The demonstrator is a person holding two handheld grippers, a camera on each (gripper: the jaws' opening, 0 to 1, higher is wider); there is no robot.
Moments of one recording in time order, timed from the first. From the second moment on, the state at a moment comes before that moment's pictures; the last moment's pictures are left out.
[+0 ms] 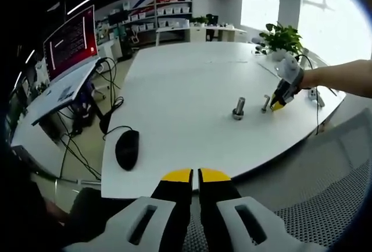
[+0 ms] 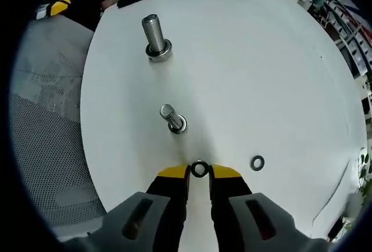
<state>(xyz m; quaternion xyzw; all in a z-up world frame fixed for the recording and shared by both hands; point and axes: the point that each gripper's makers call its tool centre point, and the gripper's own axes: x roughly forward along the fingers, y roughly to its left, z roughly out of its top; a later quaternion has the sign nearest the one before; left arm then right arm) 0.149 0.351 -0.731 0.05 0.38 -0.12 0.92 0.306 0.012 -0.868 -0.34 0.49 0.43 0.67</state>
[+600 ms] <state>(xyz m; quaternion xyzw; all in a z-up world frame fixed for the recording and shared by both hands) 0.151 0.351 -0.731 0.05 0.38 -0.12 0.92 0.301 0.010 -0.868 -0.32 0.50 0.42 0.69</state>
